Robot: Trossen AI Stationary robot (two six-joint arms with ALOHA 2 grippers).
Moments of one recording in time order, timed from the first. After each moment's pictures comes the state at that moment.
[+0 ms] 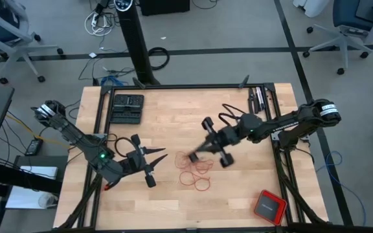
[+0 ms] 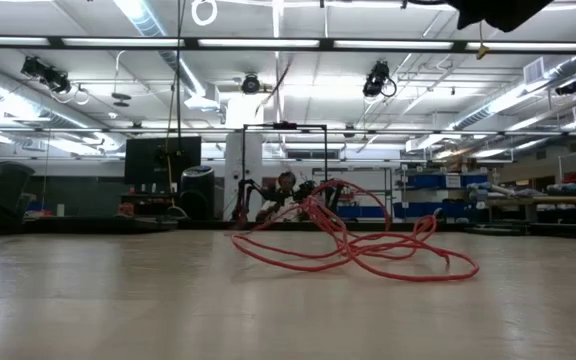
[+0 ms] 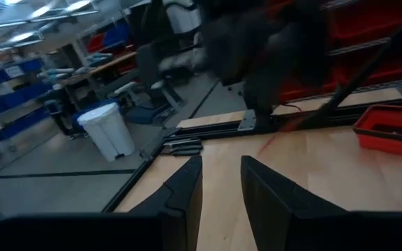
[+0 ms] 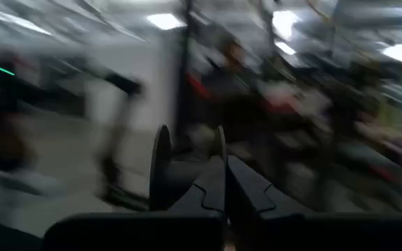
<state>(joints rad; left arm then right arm) -0.66 1.26 0.86 0.25 -1.06 0.15 0.12 1.41 0.78 0.90 -0.27 -0.04</state>
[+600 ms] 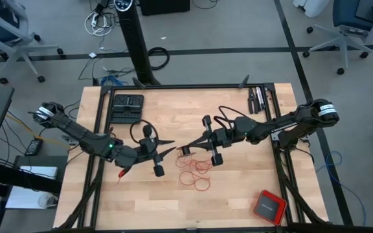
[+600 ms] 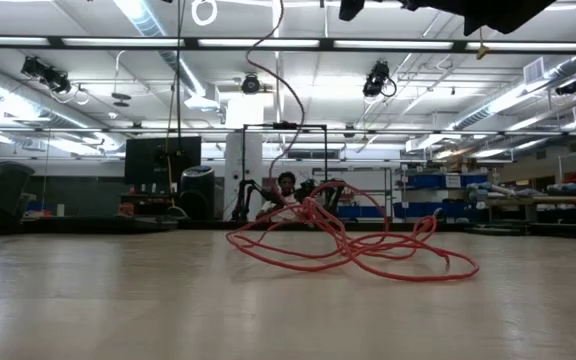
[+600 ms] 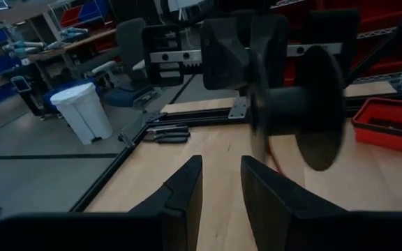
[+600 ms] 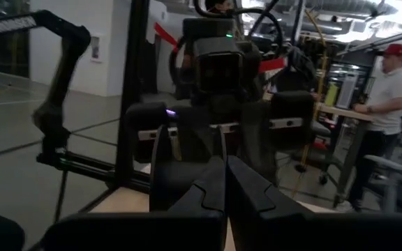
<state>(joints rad) -0.48 1.26 0.86 0.21 -0.82 0.06 0.12 1.44 0.78 0.82 -0.10 -0.17</state>
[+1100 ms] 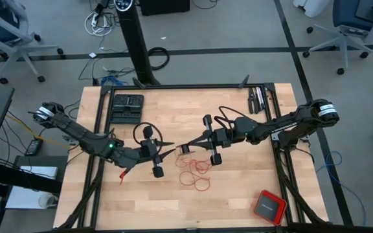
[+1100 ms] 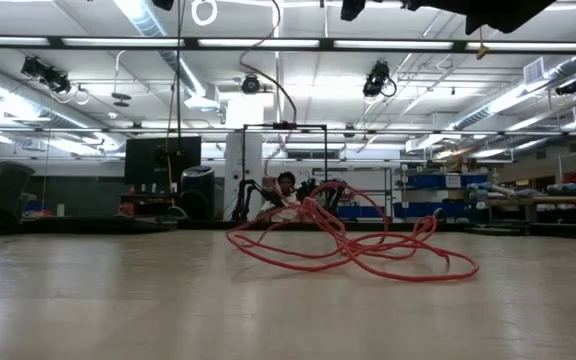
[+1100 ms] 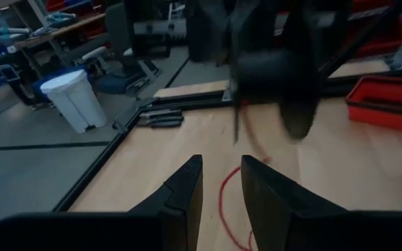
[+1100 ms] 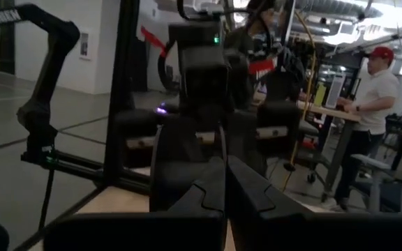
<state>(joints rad) -0.48 1.26 0.86 0.13 -0.79 0.01 0.13 1.44 0.78 0.82 -0.07 -0.19</state>
